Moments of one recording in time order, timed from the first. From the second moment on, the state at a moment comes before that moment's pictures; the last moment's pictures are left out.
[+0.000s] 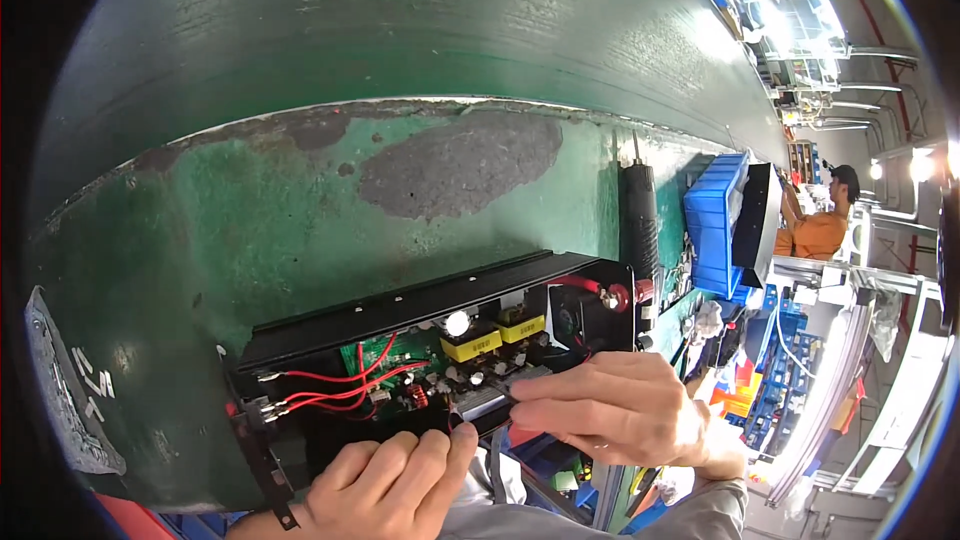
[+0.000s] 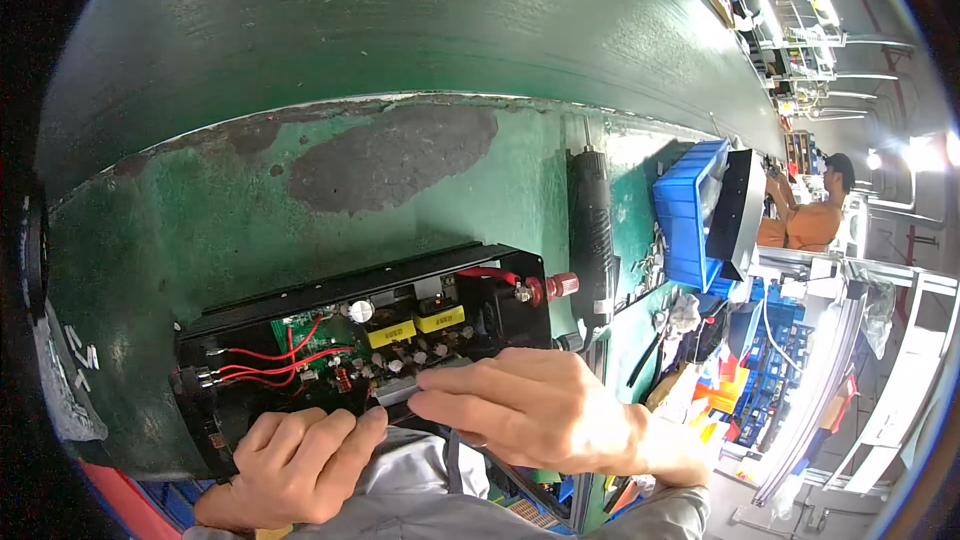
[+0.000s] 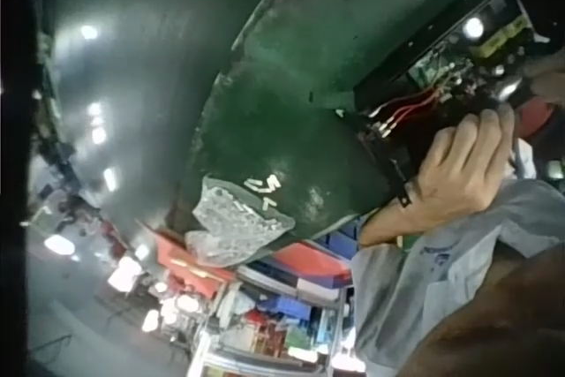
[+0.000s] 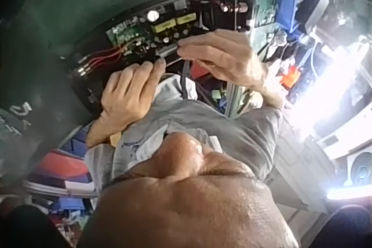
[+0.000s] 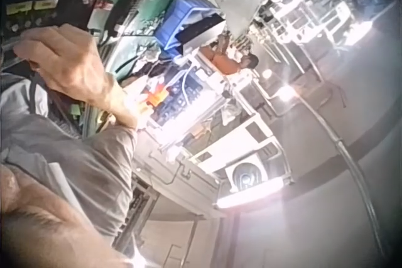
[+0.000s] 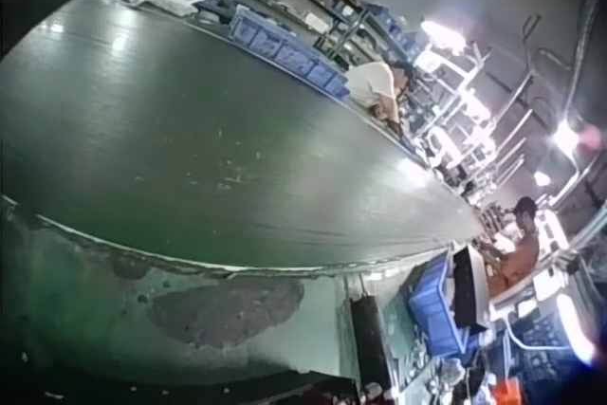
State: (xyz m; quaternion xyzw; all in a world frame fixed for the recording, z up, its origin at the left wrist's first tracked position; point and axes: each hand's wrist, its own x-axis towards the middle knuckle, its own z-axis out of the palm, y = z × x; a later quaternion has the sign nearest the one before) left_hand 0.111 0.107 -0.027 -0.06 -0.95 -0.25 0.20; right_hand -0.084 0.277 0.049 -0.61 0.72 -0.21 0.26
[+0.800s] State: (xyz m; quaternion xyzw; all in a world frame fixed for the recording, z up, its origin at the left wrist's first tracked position) left_hand 0.109 0.113 -0.025 -0.03 -0.94 -0.26 0.20; right_hand -0.115 0.276 0.052 -0.55 0.72 -0.34 0.26
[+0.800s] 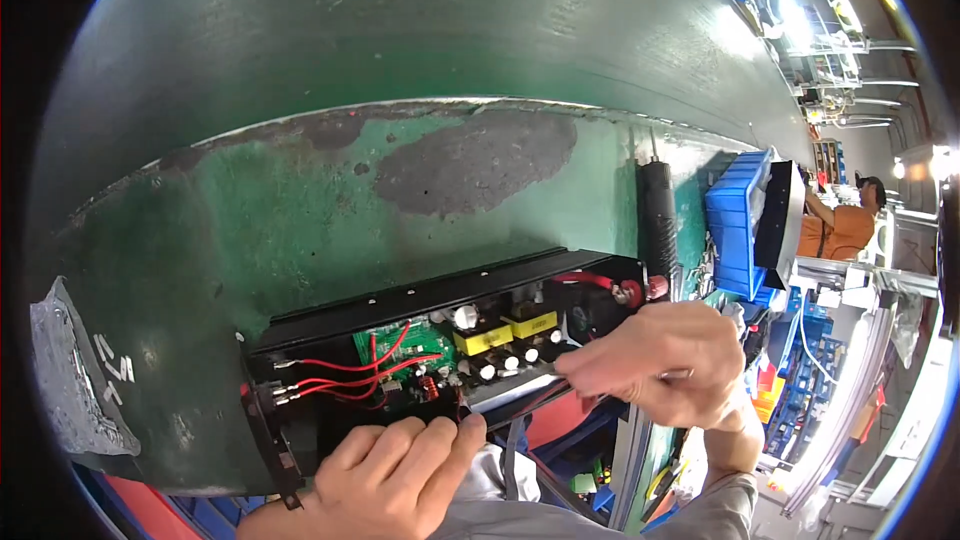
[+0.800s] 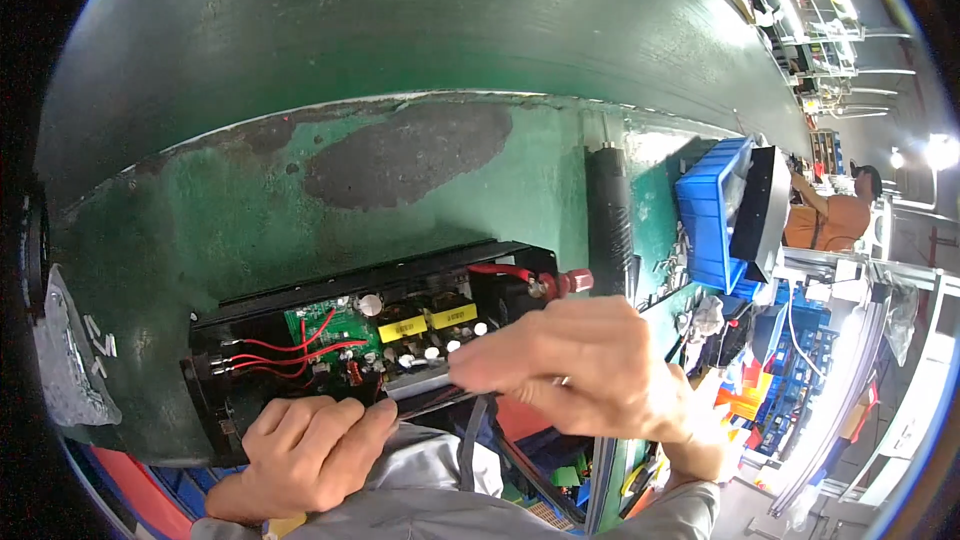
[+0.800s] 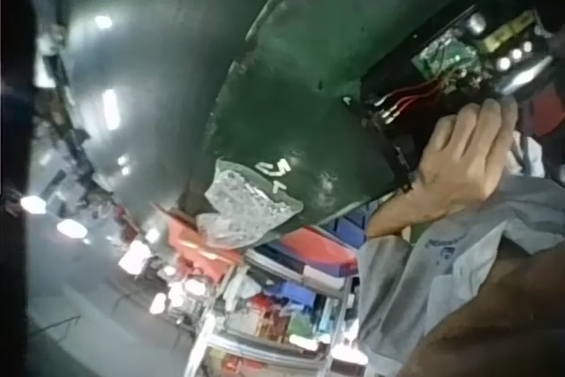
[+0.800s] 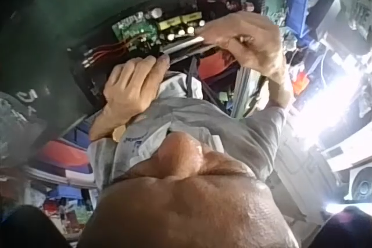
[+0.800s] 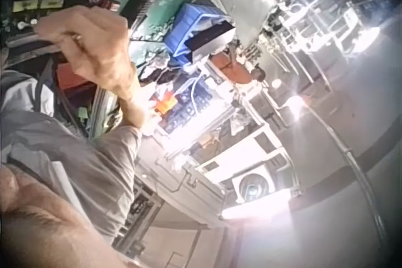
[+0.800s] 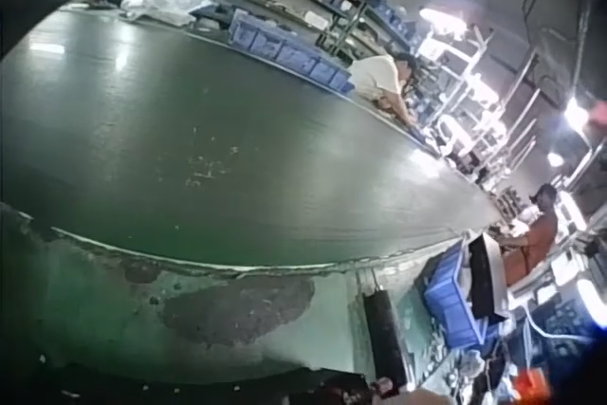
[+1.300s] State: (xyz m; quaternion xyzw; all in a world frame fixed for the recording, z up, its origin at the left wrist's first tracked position) left_hand 0.068 0.160 0.036 -0.03 -0.87 -0.38 0.30; right_hand -0.065 0.337 0.078 -0.52 0.75 -0.39 0.12
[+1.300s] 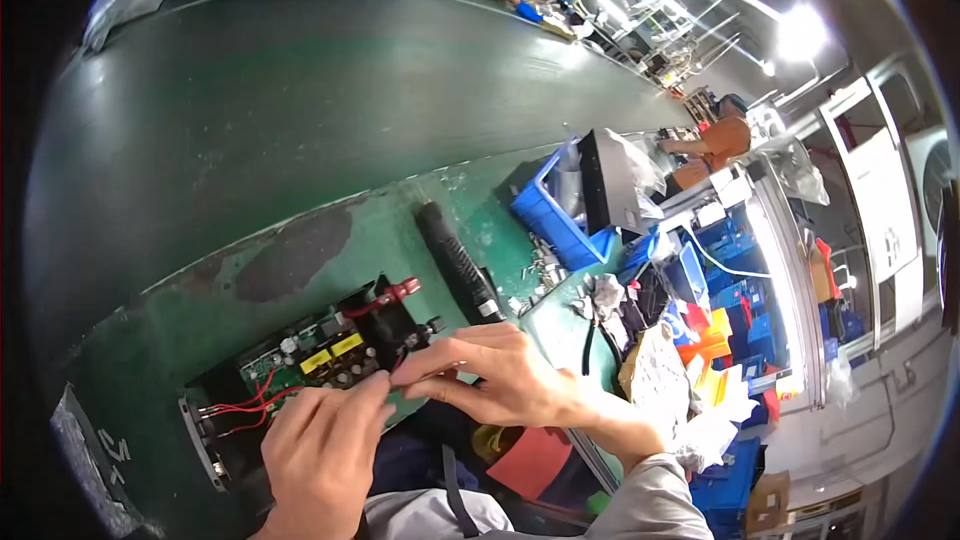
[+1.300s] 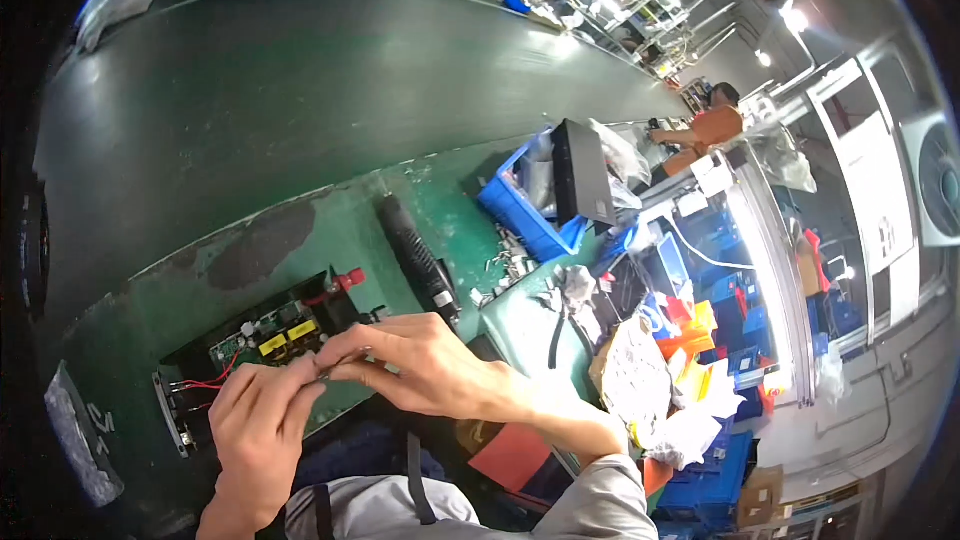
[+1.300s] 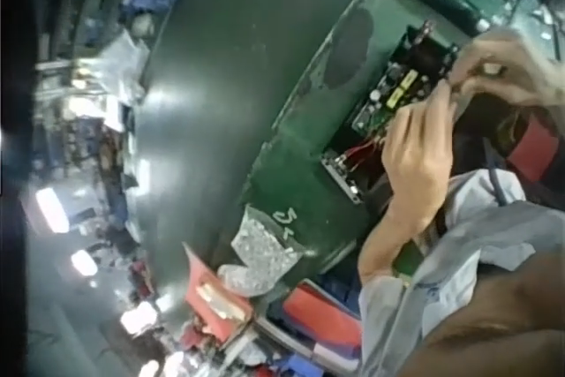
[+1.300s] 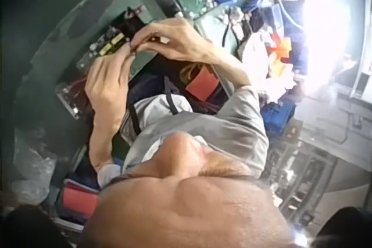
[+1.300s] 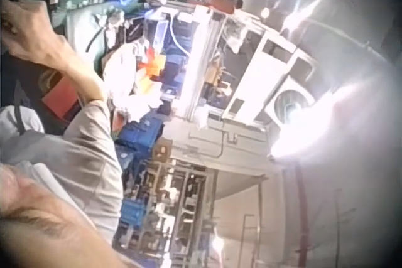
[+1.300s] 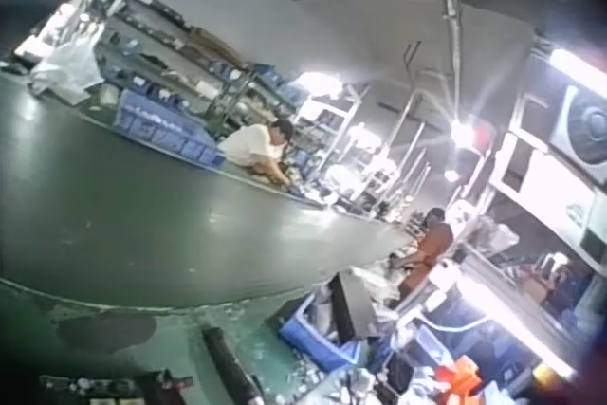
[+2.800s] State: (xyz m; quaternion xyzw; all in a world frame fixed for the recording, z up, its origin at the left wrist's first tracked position) left_hand 0.089 0.166 0.030 0.10 -0.73 -0.65 0.19; right_hand -0.011 0.344 0.009 -0.21 0.69 -0.63 0.30
